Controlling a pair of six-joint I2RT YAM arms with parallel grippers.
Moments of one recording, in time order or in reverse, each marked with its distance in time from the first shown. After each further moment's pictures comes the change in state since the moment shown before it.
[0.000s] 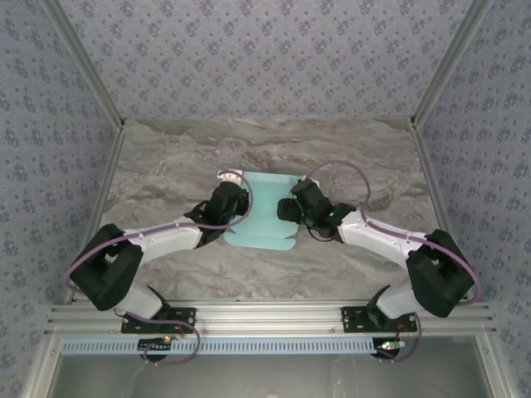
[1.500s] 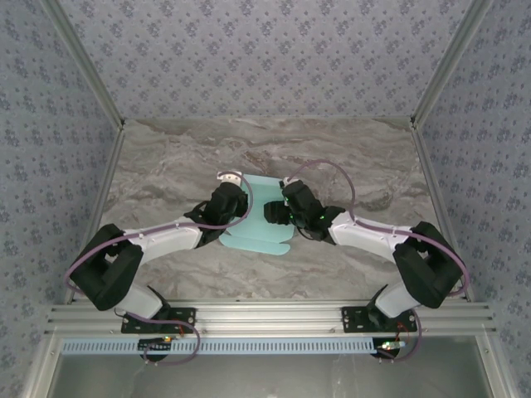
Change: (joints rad) left arm 0.002 0.000 -0.002 -0.035 -0.006 0.000; right arm 0.055 0.073 0.001 0.182 -0.085 -0.170
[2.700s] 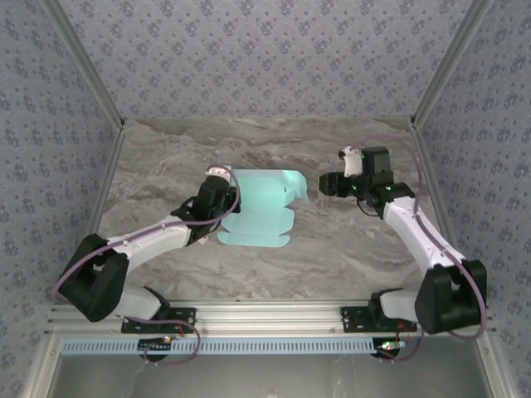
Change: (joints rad) left arm 0.087 -0.093 0.000 -0.068 0.161 -0.058; right arm -0.587 -0.183 0.113 -0.337 -0.525 -0.409
